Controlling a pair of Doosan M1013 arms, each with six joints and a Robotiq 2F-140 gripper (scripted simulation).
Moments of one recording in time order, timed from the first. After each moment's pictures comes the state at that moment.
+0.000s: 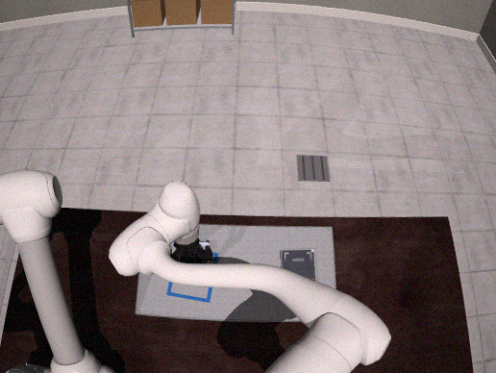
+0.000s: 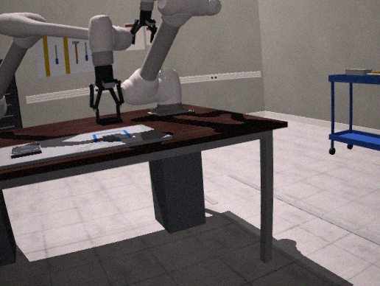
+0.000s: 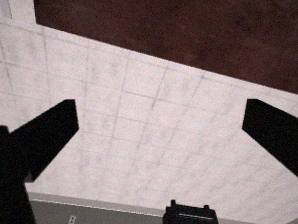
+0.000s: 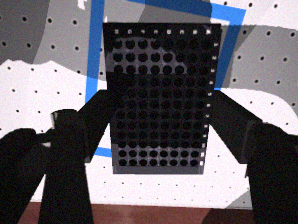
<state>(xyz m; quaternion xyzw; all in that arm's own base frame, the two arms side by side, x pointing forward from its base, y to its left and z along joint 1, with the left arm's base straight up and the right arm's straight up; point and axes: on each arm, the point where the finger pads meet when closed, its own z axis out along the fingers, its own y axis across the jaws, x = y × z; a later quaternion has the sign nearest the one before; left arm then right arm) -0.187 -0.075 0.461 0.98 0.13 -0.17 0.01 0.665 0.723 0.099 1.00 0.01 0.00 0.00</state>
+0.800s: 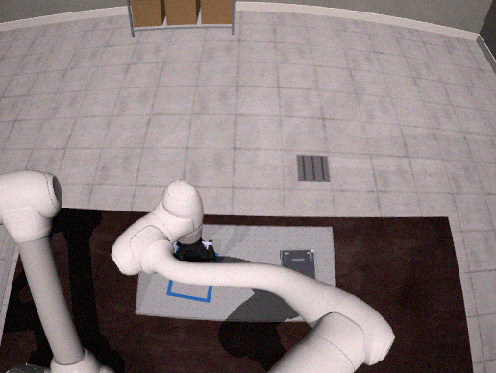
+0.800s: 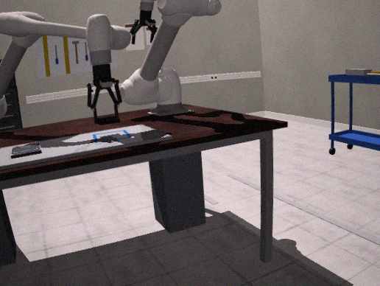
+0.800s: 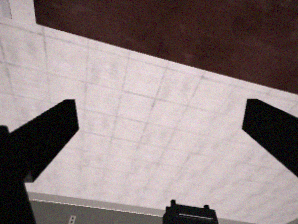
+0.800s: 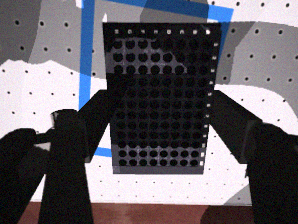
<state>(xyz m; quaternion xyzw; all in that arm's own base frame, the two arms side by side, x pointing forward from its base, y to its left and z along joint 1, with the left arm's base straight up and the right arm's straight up) -0.187 -0.075 0.461 0.98 0.13 -0.17 0.01 0.665 0.714 0.103 1.00 0.00 0.00 0.00</state>
